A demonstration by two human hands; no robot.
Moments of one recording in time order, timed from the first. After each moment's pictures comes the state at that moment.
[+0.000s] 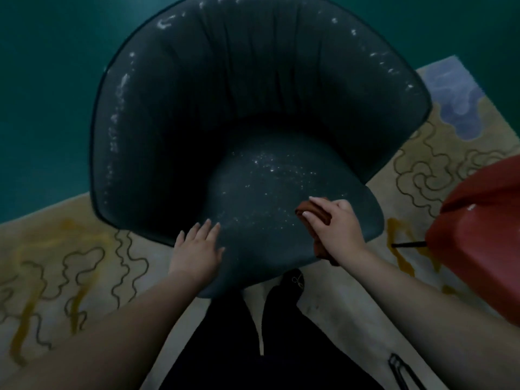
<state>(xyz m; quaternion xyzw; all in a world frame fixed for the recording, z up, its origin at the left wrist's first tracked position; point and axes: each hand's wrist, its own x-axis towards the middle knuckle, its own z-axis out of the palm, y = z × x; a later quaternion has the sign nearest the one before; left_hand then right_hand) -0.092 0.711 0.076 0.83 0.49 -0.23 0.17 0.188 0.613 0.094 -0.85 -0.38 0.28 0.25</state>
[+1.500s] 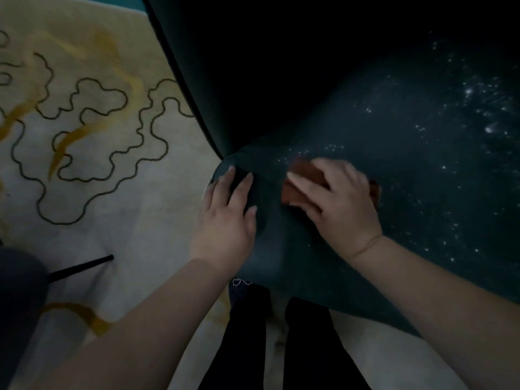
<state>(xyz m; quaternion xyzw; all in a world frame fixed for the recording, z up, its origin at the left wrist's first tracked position) -0.156 0.657 -0.180 0.62 0.74 0.07 0.24 0.040 0.716 -0.193 -0.49 -0.85 0.14 0.15</state>
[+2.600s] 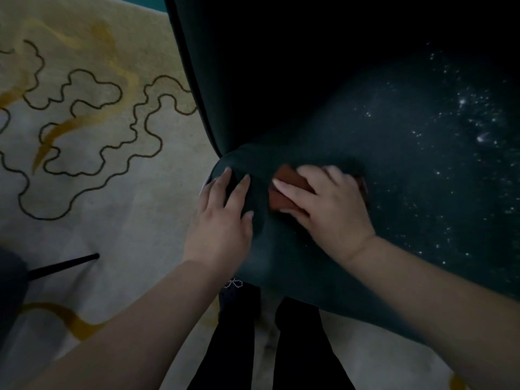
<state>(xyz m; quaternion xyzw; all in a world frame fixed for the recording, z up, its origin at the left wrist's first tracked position) -0.160 0.649 -0.179 0.61 0.74 0.04 0.27 0.029 0.718 -0.180 -0.42 -0.89 0.13 0.10</state>
